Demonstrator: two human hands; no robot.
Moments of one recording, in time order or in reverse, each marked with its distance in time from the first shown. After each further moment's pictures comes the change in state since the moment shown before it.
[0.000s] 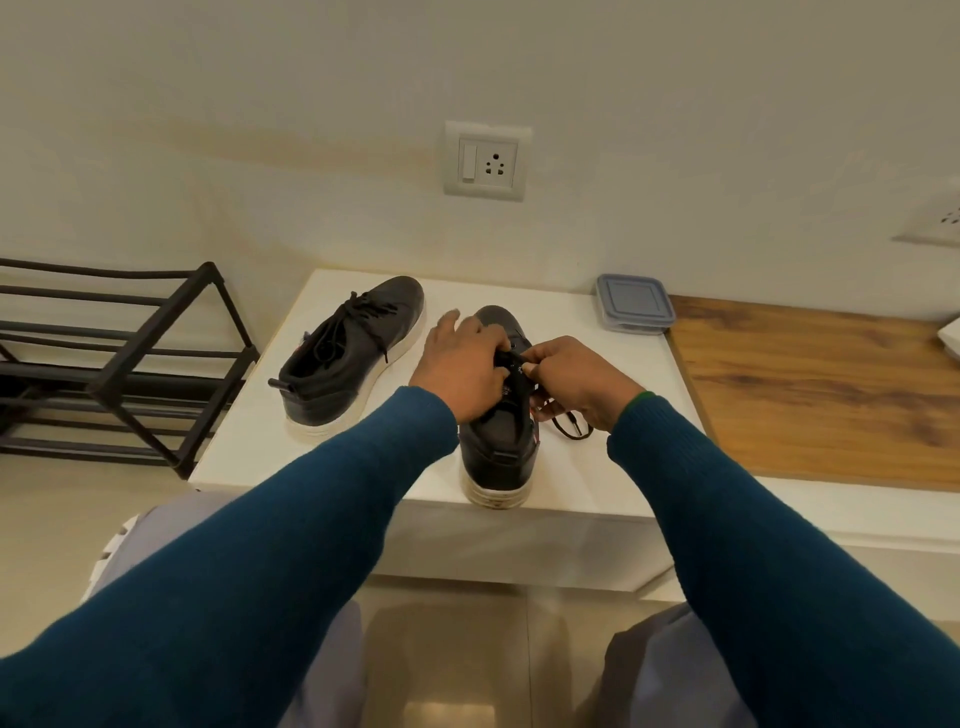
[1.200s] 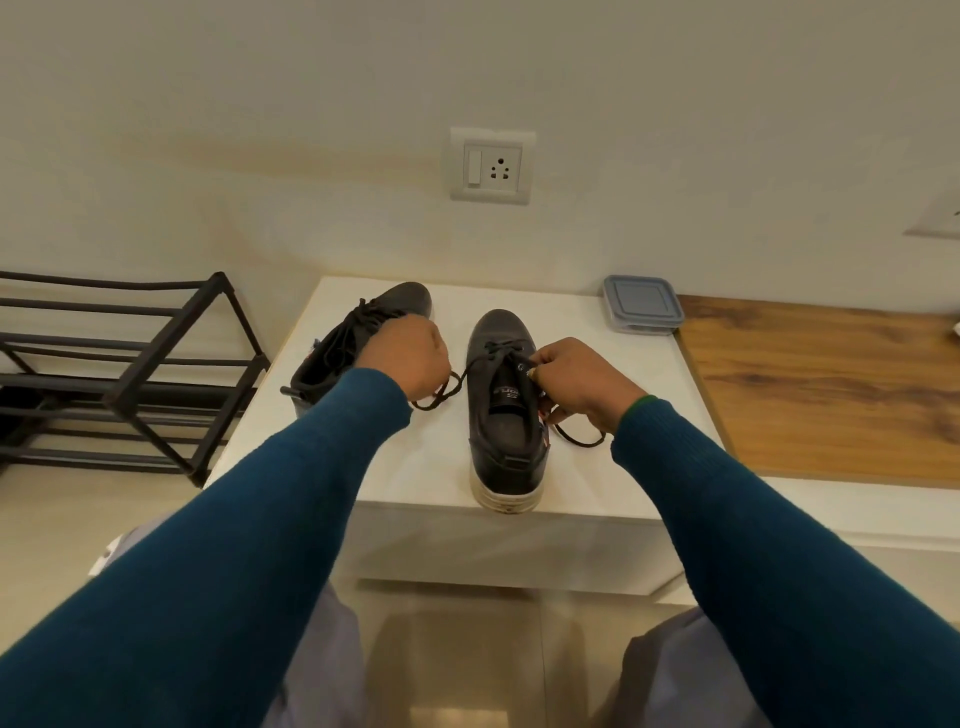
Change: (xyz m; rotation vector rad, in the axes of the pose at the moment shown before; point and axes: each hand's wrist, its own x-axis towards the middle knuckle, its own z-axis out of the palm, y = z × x) left_hand -0.009 -0.050 -0.035 -0.136 -0.068 -0.319; right_hand 0.009 0.000 0.006 -0.156 0.065 -0.033
